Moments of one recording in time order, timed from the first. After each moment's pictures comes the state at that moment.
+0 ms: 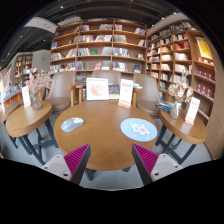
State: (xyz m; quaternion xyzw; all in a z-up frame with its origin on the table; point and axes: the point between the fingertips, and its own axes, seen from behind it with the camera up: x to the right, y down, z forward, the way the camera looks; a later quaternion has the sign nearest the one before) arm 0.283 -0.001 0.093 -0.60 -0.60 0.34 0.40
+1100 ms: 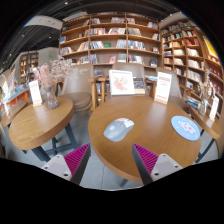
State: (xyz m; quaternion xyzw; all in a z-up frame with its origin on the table) arm 0.184 -0.202 0.032 -0.59 -0.63 0.36 0.34
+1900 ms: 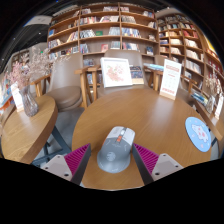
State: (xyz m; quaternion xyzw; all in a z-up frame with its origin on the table) arm 0.051 -0.198 -0.012 -0.64 -0.62 0.32 0.32
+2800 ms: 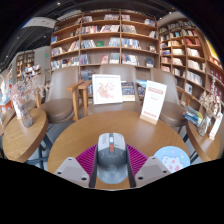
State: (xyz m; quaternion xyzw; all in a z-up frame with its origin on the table) arm 0.022 -0.063 0.085 -0.60 -0.63 0.35 0.35
